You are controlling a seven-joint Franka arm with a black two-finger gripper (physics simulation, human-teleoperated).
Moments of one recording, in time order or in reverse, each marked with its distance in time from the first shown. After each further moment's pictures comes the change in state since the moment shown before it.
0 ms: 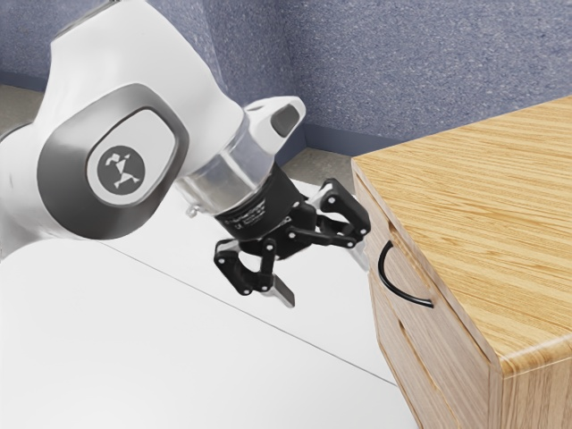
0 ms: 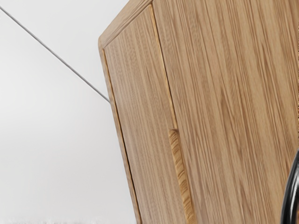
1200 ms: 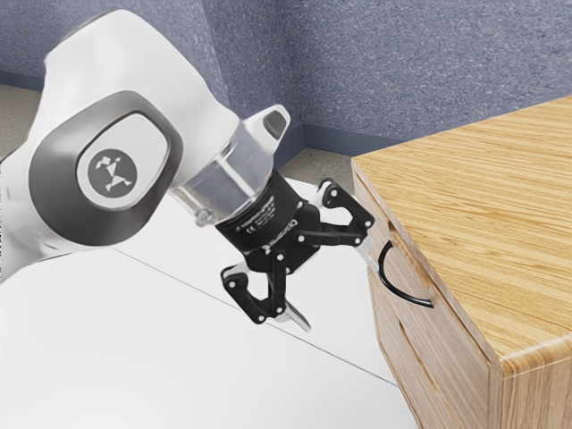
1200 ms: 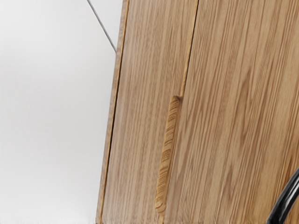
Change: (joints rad) arm -0.011 -0.026 0.014 -0.035 -0.125 -0.023 -0.279
